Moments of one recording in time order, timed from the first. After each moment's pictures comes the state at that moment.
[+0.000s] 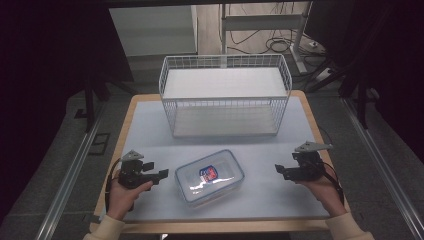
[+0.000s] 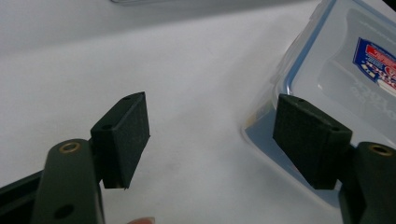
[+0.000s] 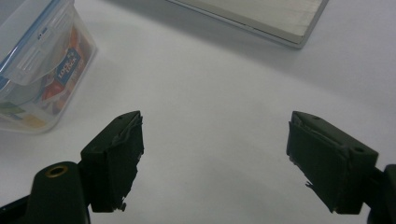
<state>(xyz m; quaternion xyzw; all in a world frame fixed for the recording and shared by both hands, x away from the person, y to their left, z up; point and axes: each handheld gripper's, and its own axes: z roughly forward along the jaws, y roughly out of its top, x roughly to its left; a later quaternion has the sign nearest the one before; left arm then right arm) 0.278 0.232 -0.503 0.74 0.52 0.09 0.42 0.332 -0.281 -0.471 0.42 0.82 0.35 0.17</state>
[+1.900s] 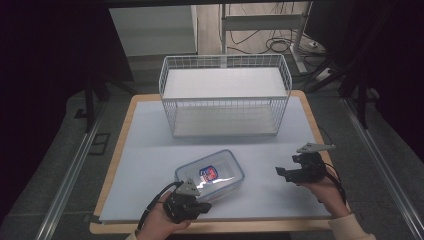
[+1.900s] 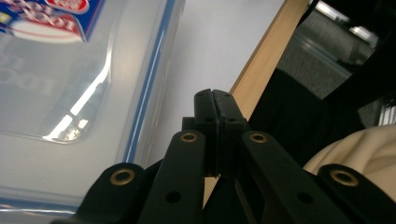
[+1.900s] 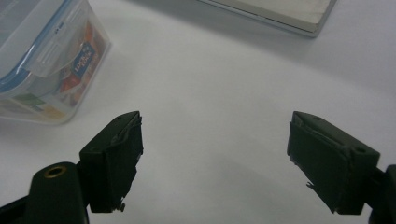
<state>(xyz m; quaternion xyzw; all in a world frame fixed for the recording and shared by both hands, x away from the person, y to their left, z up) 0.214 0.095 -0.484 0.87 0.31 -0.01 0.37 0.330 -0.287 -0.473 0.42 0.82 0.36 0.14</state>
